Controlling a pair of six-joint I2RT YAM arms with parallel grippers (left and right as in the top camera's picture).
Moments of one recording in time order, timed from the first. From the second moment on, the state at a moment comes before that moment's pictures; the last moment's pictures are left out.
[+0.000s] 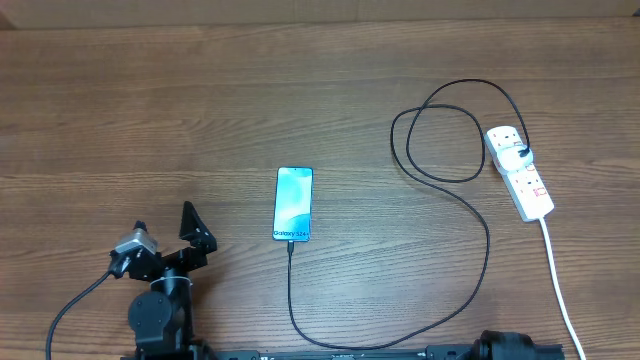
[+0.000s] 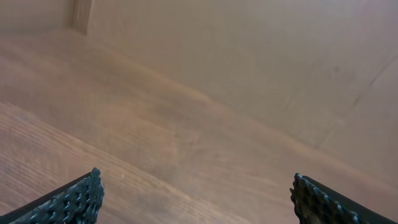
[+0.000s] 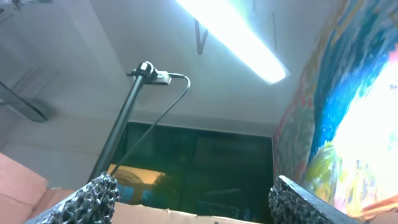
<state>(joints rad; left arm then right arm) 0.10 0.02 0.02 -0.09 -0.11 -0.42 -0.11 0.14 1.81 -0.61 -0.23 0.12</state>
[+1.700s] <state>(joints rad) 0.10 0.02 0.01 -0.08 -0.11 -0.42 -0.11 0.51 0.42 -0.06 -0.22 0.12</state>
